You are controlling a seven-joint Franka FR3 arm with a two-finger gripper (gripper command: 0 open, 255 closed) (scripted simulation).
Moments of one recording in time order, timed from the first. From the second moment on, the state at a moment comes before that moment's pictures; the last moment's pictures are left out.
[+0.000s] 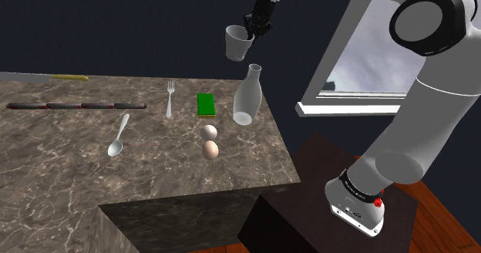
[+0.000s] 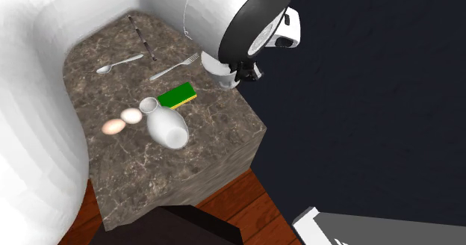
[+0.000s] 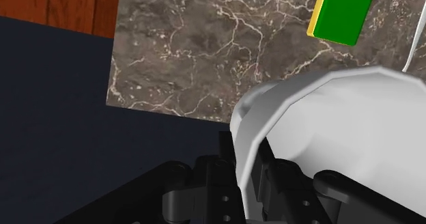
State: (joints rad) arm 0.02 0.22 -0.19 -1.56 0.24 1.85 0.22
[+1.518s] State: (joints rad) arm 0.33 0.26 0.00 -1.52 0.13 1.95 0.73
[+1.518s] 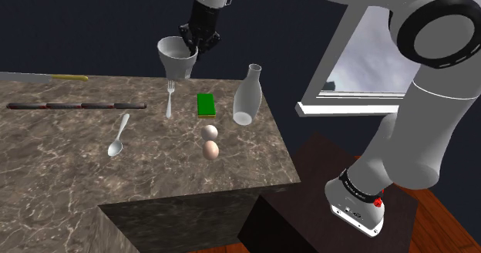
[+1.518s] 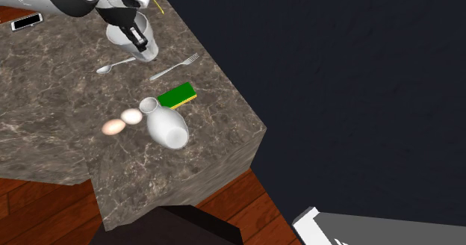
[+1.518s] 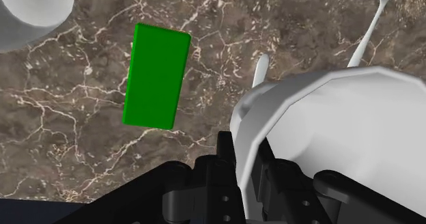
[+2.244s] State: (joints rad) arm 0.48 0.45 0.06 -1.26 0.06 1.89 0.96
